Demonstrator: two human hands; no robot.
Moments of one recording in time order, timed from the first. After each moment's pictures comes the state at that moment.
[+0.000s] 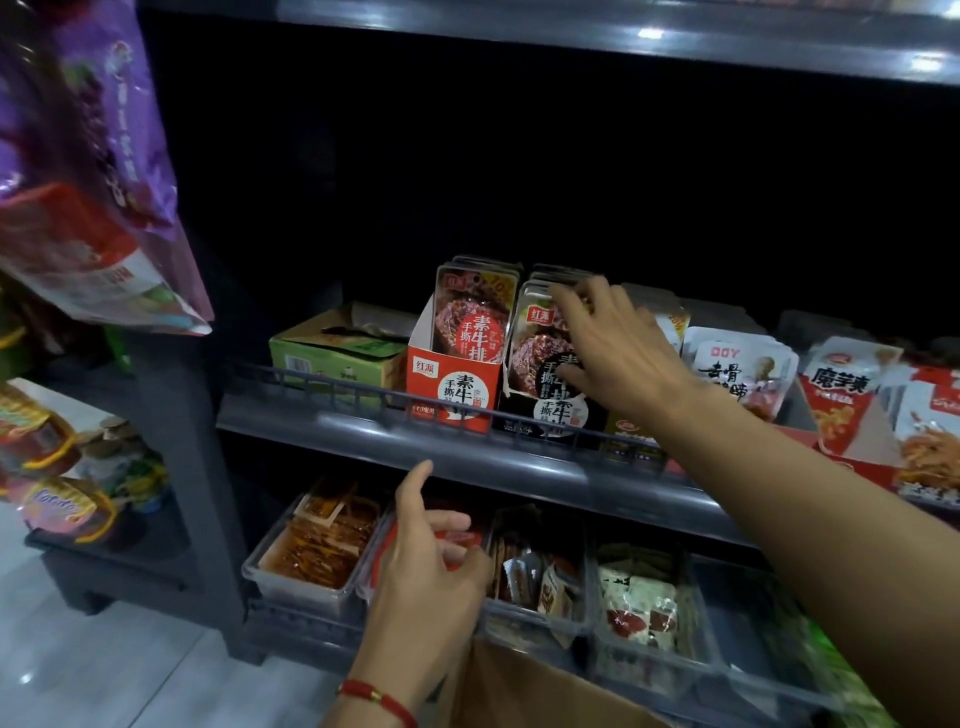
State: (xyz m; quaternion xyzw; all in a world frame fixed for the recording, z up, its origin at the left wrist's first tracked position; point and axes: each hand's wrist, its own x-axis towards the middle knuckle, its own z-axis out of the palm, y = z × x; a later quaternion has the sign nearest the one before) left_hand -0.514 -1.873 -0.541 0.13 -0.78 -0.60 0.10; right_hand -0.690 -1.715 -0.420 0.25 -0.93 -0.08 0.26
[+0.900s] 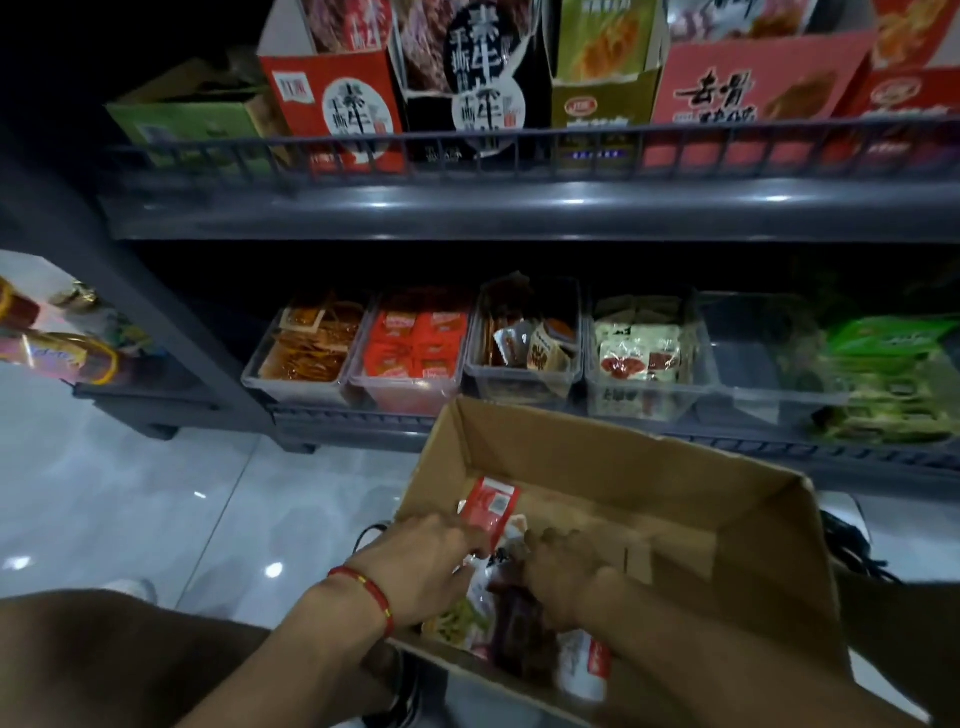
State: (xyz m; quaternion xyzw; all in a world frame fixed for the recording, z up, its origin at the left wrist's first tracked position) left_hand -0.453 -1.856 -0.698 -0.18 -0.94 -0.08 -0.27; right_hand -0.478 -1.673 -0.794 0.35 -0.87 -0.13 -0.33
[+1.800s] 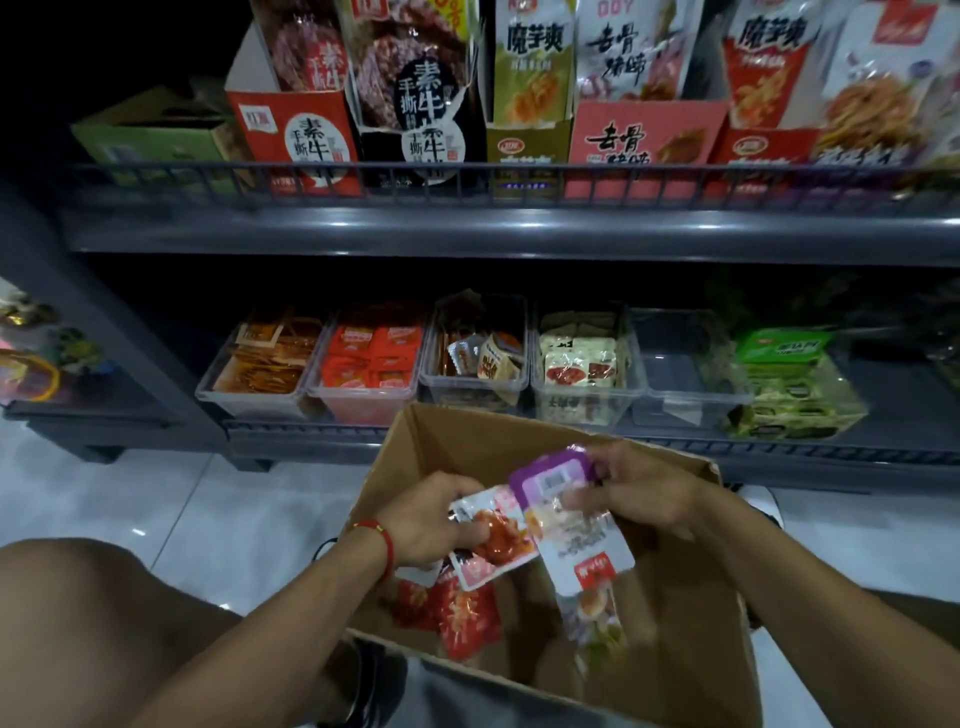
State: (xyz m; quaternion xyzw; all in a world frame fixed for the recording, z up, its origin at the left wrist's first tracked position) left_hand -0.470 -1.816 -0.695 -0.02 -0.86 -0.40 -0.31; right_hand -0.502 -1.552 -0.685 0.03 -0.79 0.49 -0.37
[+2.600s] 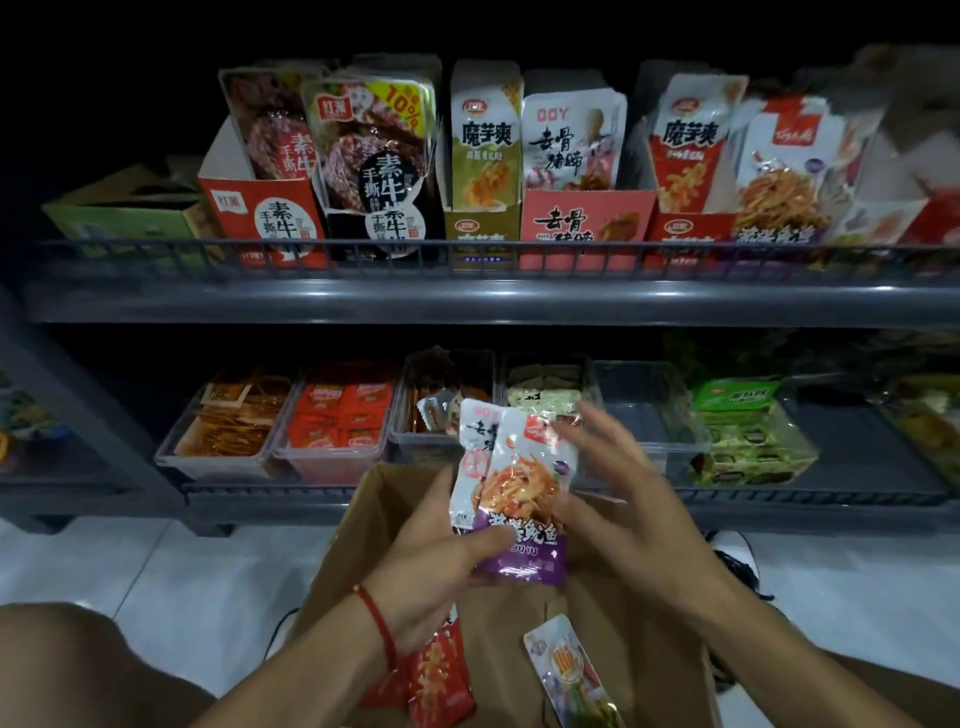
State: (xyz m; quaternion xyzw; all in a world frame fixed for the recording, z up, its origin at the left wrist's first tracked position) left_hand -0.458 -1.755 -0.637 0.09 -0.61 -0.76 -0.21; right_hand -0.469 -1.549 -0.633 0.12 -0.85 0.51 0.00
